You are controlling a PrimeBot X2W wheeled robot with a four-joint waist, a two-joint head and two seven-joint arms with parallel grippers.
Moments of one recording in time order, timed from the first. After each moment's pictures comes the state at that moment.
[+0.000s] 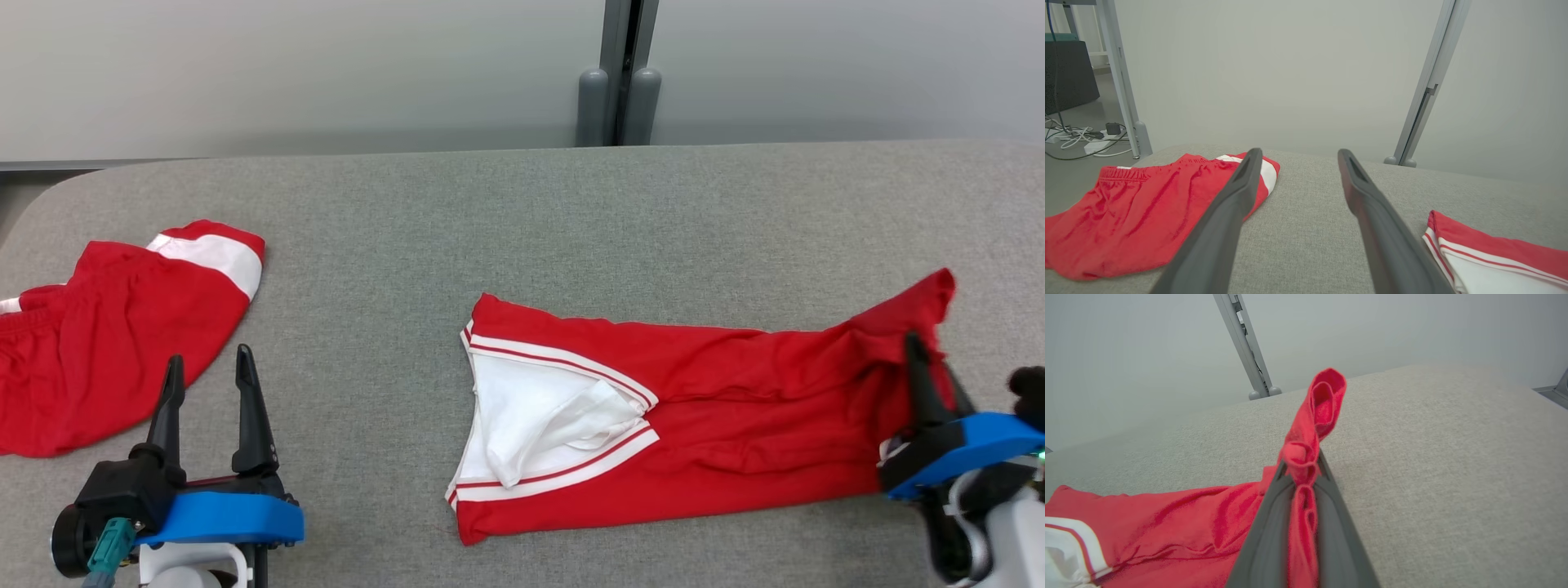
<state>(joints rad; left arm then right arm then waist) -0.09 0.05 0.08 0.21 -0.17 -0.10 -0.26 -0.26 -0.19 -0.15 0.45 0.36 0.13 -0.08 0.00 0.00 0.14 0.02</state>
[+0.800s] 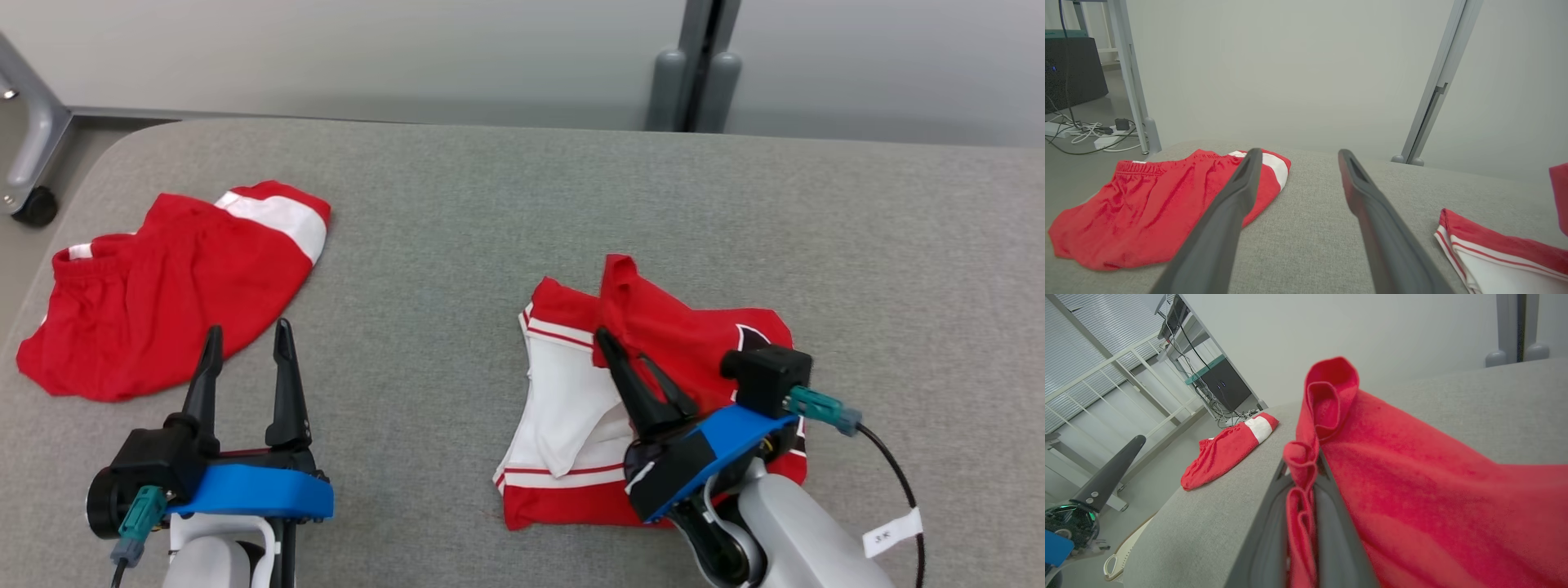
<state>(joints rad) -0.14 0.05 0.01 0.24 -0.19 -0.11 -0.26 -0.37 -0.05 0.44 0.40 0.62 0.13 -0.14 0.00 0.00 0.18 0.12</state>
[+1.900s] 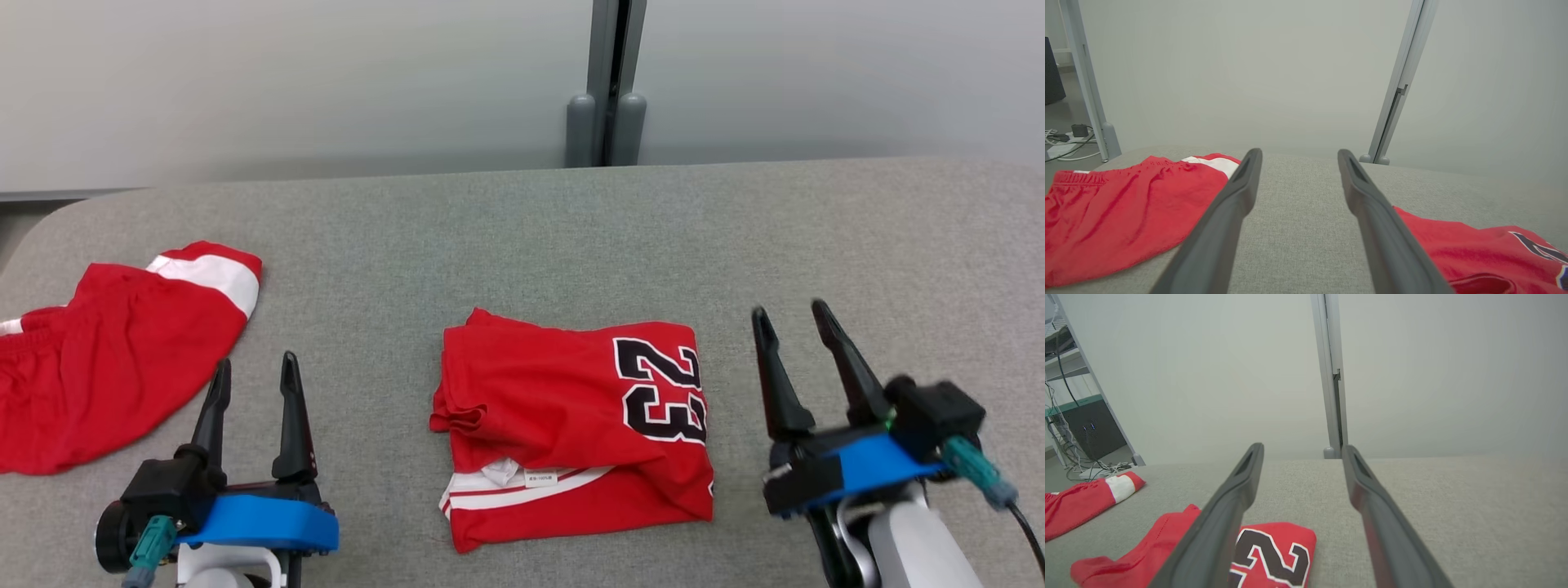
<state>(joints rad) -0.09 0.05 0.00 0.24 -0.20 -0.09 -0.26 -0.25 -0.06 0.08 0.28 0.23 0.13 -0.26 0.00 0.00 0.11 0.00</state>
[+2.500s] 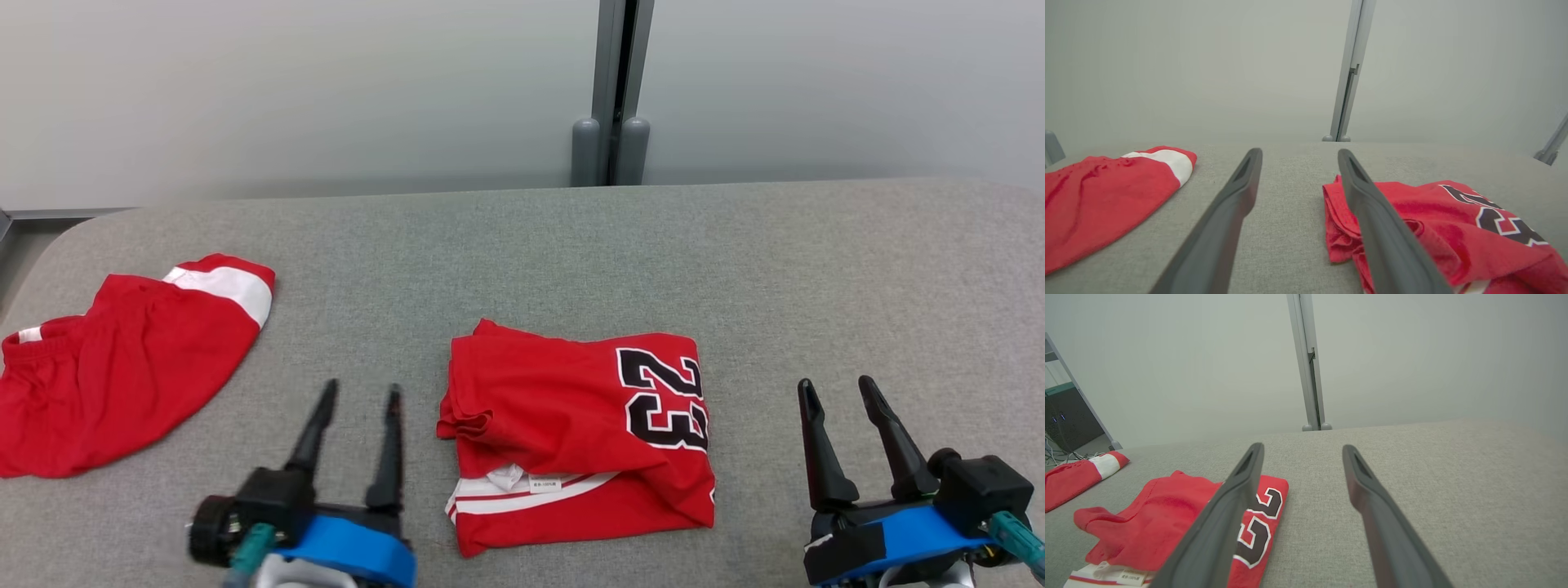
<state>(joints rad) -0.07 0.05 -0.14 0.27 -0.17 -0.11 -0.26 -0.02 -0.05 -0.02 0.12 0.20 0.13 -0.19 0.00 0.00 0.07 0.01</state>
